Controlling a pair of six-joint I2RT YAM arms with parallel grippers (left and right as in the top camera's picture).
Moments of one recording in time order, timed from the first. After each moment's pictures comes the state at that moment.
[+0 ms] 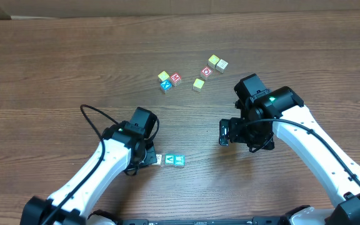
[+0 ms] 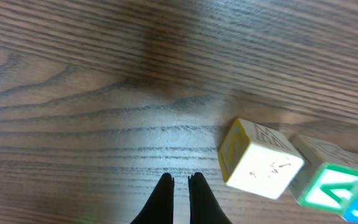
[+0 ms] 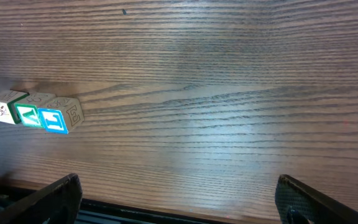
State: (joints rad) left arm -0.39 1.41 0.77 -0.90 -0.04 -0.63; right arm 0.43 1.53 1.20 -1.21 -0.23 0.47
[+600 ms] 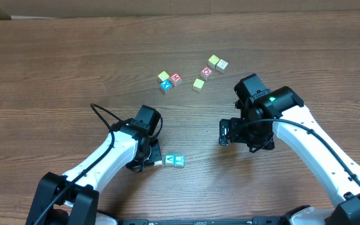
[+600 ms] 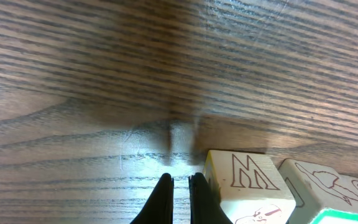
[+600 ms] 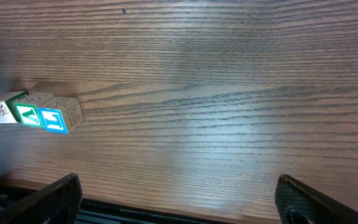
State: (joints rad) left arm -0.39 1.53 0.77 -0.80 0.04 -0.63; right arm 0.43 1.53 1.20 -1.21 -0.23 0.47
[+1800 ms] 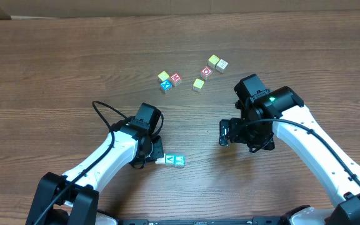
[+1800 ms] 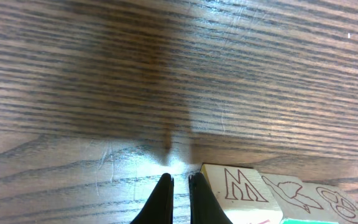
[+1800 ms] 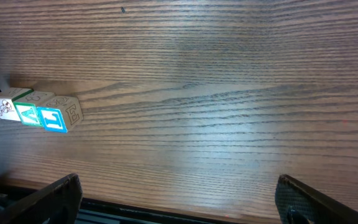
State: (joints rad) left arm -0.39 1.53 0.77 -0.73 0.06 -0.57; right arm 0.43 1.53 1.20 -1.22 -0.23 0.47
